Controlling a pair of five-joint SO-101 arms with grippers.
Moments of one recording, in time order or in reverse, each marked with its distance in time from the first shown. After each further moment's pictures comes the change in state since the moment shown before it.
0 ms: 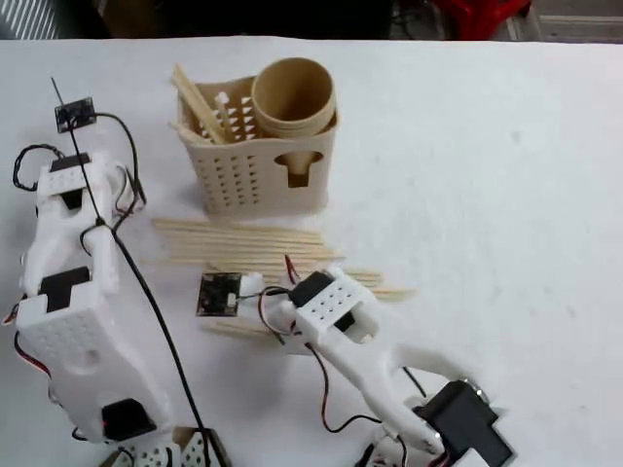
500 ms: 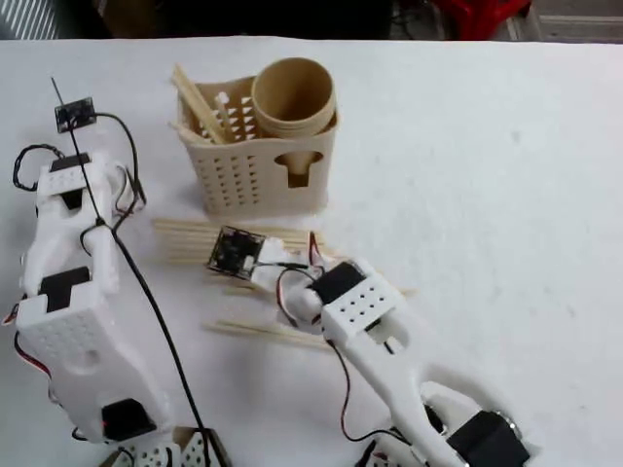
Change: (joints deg) left arm 0.0 0.0 0.0 0.0 0.0; right arm 5.0 -11.5 -0.6 0.3 -8.9
